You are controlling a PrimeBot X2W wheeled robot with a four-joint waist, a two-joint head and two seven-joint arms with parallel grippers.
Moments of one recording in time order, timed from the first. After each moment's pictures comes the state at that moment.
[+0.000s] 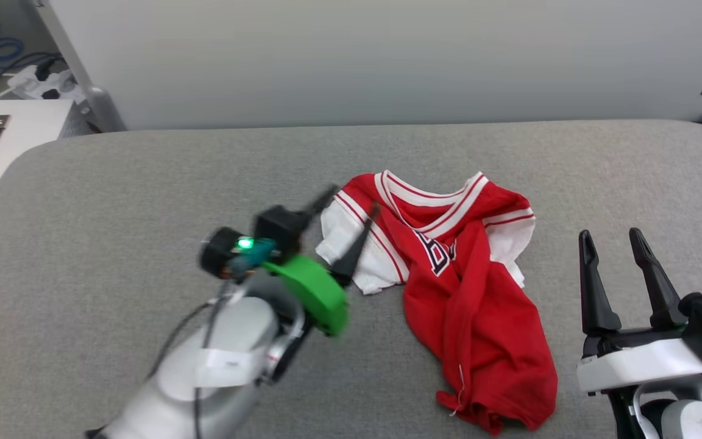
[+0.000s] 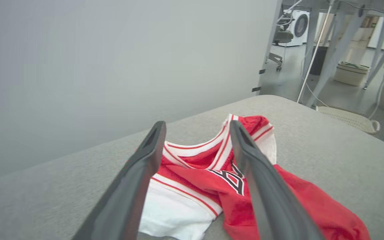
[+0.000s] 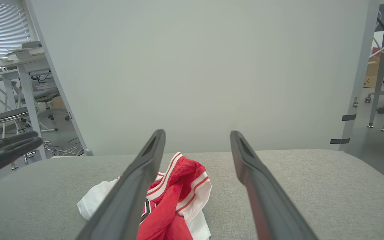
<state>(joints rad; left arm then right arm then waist) -0.61 0.26 -0.85 0.42 -0.67 0.03 -0.26 -0.01 -0.05 -0.01 -0.13 0.18 0.13 -0.17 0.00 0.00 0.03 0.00</state>
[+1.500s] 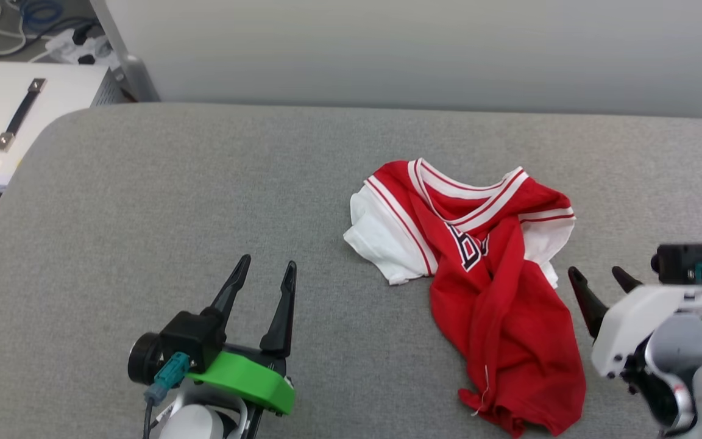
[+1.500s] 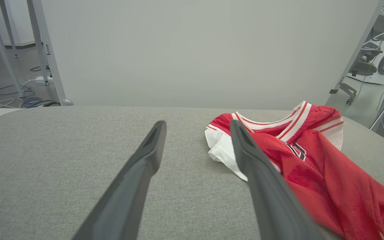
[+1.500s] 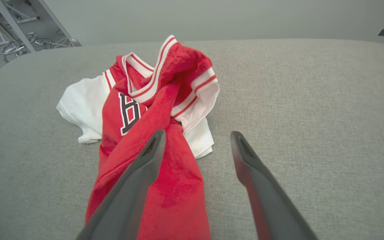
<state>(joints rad) -0.07 0.09 -0.22 0.12 -0.24 -0.11 -0.26 -0.10 -0.11 -0.05 -0.05 0.24 0.13 0.45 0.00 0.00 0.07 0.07</state>
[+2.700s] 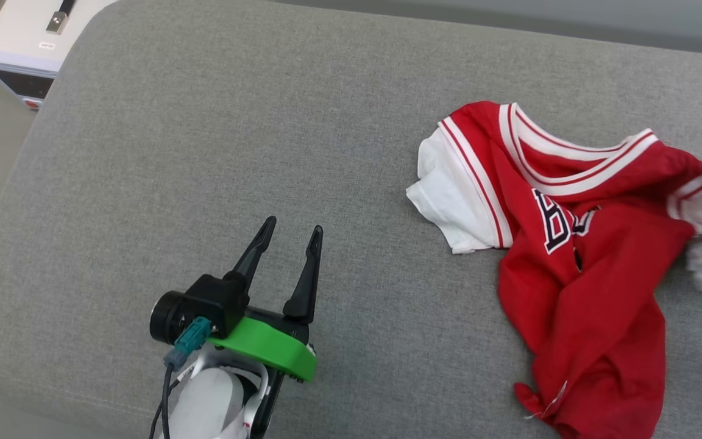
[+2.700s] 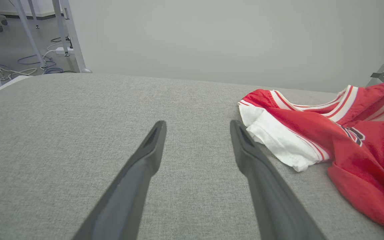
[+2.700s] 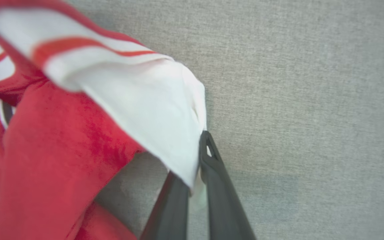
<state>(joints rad) -0.18 0.06 -0.25 0.15 -0.23 -0.13 -0.26 -0.48 -0.35 -0.19 0.17 0.28 0.13 1.10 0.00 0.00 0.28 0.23</state>
